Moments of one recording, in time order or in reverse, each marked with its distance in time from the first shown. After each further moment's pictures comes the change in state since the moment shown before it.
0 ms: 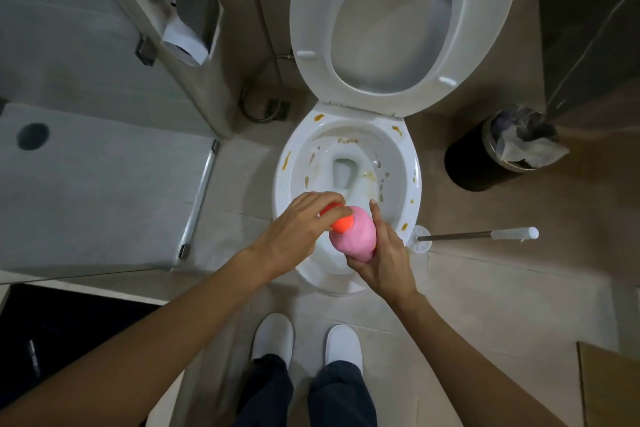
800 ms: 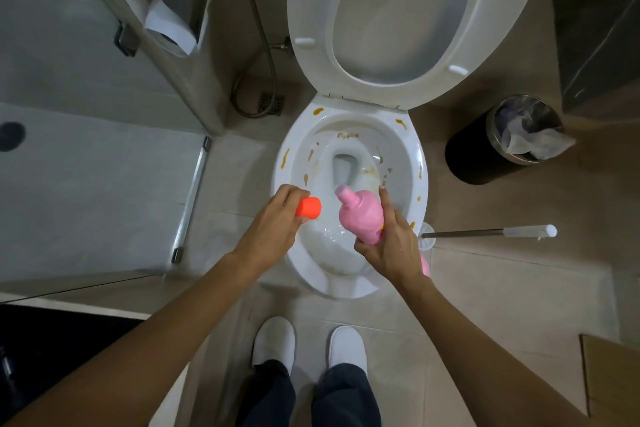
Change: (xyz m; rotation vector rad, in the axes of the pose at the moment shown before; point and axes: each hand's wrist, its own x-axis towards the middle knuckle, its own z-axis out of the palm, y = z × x) left_hand -0.016 -0.043 0.013 -0.170 -0.034 -0.521; right_hand 0.034 0.015 0.020 -0.165 0.001 0.181
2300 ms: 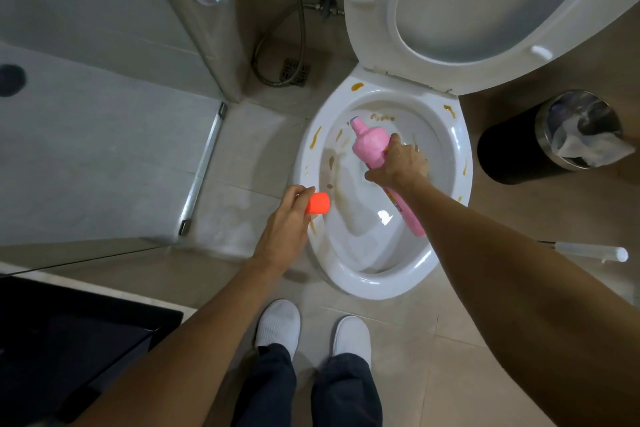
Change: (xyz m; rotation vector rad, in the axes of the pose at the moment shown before) left_hand -0.004 -0.076 0.057 -0.111 0.123 -0.166; right_hand 0.150 -0.042 0.047 -0.424 -0.291 0.220
